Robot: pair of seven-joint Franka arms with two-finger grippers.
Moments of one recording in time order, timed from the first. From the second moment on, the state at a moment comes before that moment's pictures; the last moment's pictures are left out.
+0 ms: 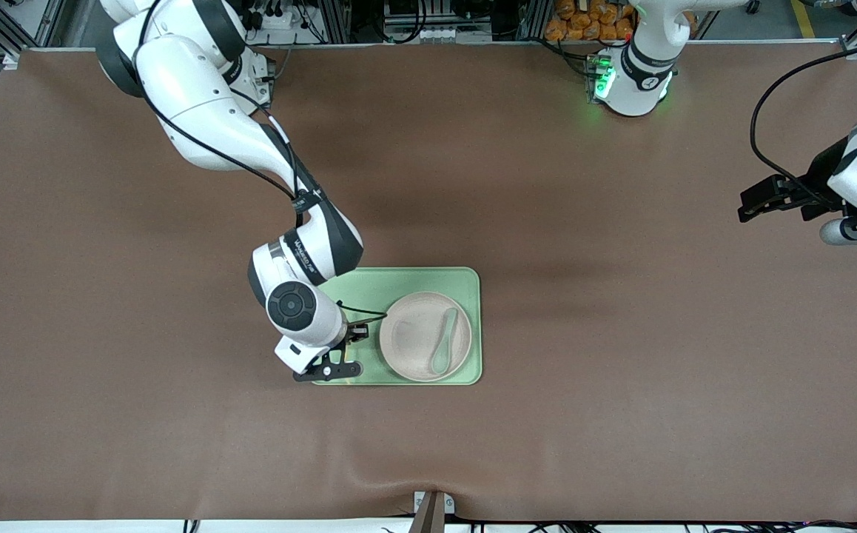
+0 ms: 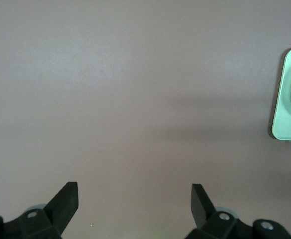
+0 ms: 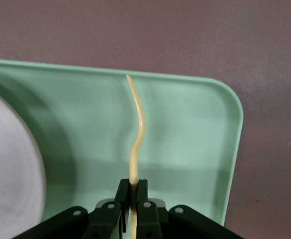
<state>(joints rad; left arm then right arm) -0.01 0.05 -0.05 -1.58 -0.03 1.59 -0.09 0.41 0.90 0.06 -1.27 -0.02 2.14 0.37</state>
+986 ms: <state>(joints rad) -0.01 0.05 -0.05 -1.60 -0.03 1.61 -0.09 0.41 0.87 0.09 -1.34 0.00 2.16 0.39</state>
